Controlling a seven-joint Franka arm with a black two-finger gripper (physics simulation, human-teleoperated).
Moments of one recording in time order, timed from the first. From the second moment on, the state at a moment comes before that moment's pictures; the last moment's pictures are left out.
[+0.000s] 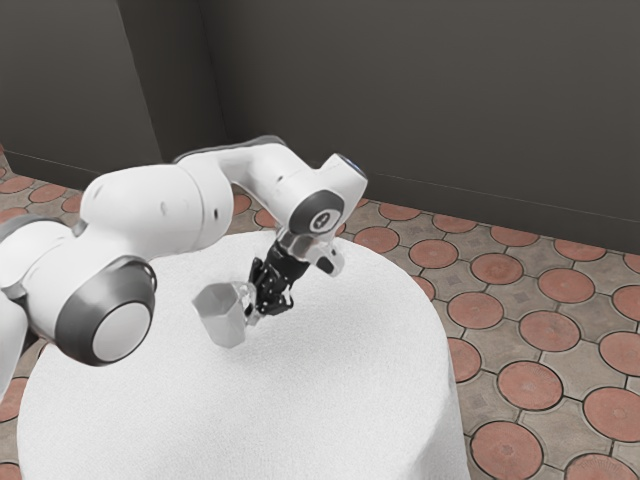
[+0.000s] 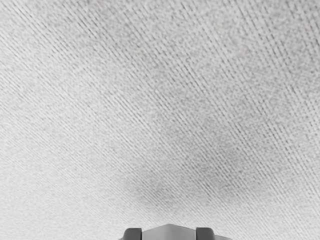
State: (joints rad) arm -0.33 0.80 0.20 -1.25 0.25 1.45 0.37
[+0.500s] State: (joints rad) arm -0.32 0.86 0.20 -1.22 0.24 1.48 0.37
